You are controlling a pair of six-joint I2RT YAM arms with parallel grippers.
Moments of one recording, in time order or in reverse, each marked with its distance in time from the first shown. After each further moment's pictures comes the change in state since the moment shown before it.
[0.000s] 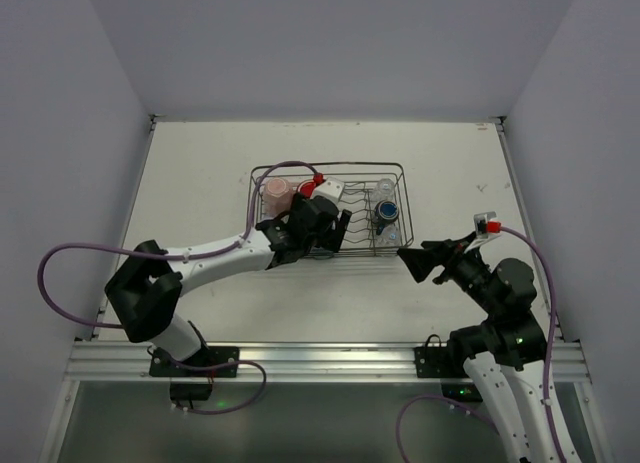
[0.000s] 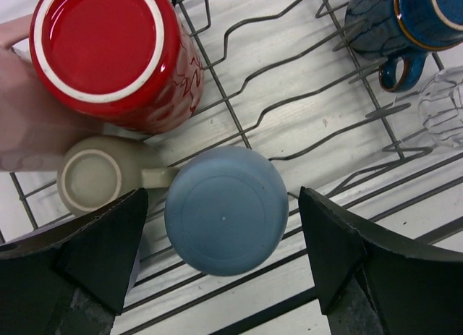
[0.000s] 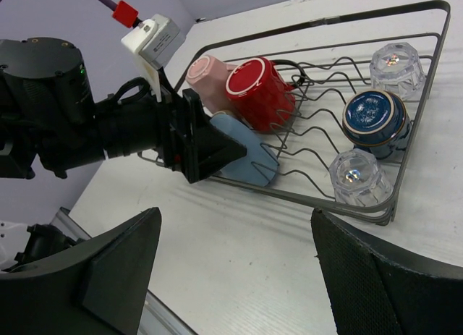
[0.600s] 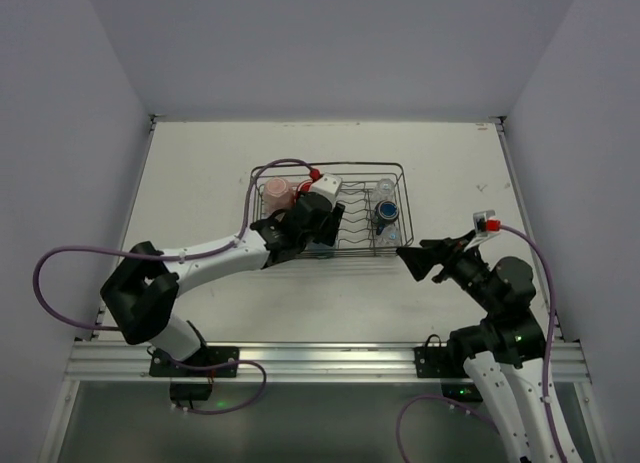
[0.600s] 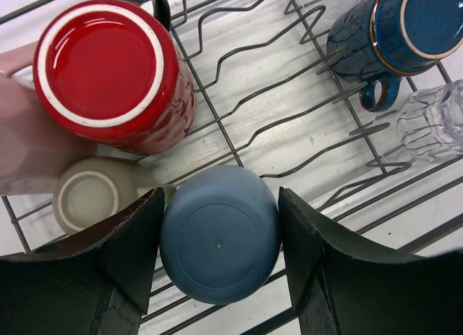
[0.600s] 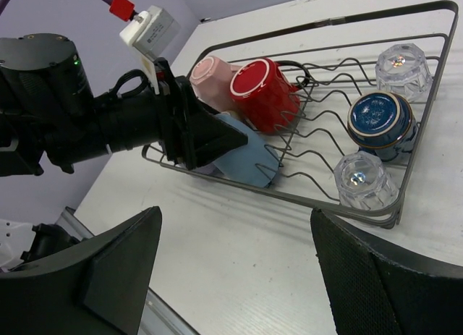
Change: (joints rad) left arm 0.039 0.001 -0.027 0.113 0.071 0.027; right arm 0.000 0.011 -0.004 0.023 -0.017 0.011
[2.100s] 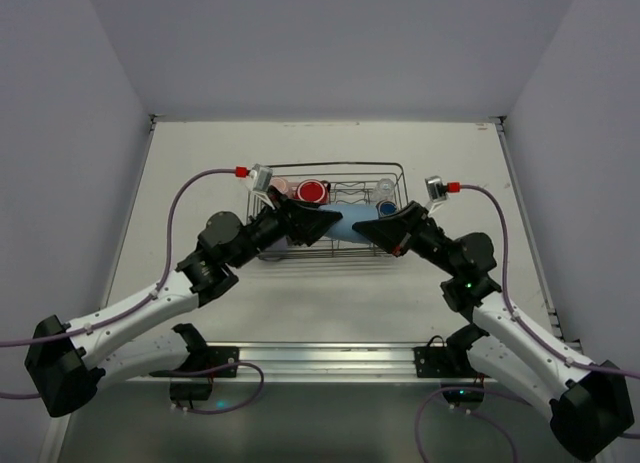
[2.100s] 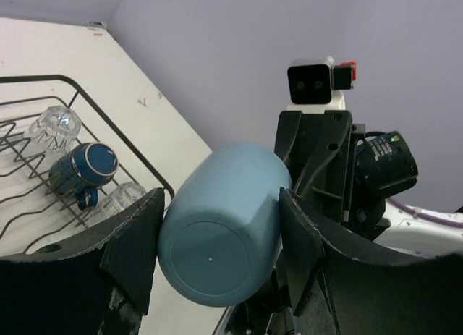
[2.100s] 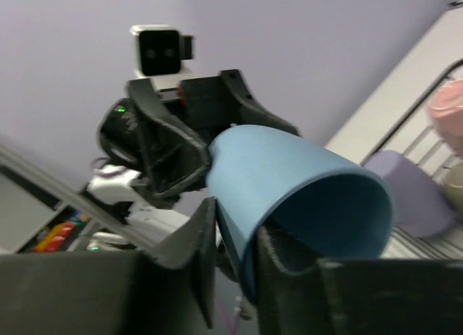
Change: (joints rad) left arm 0.040 -0.570 -0.321 0.541 0.480 -0.412; right arm 0.307 0.528 -0.089 1.039 -0.102 0.514
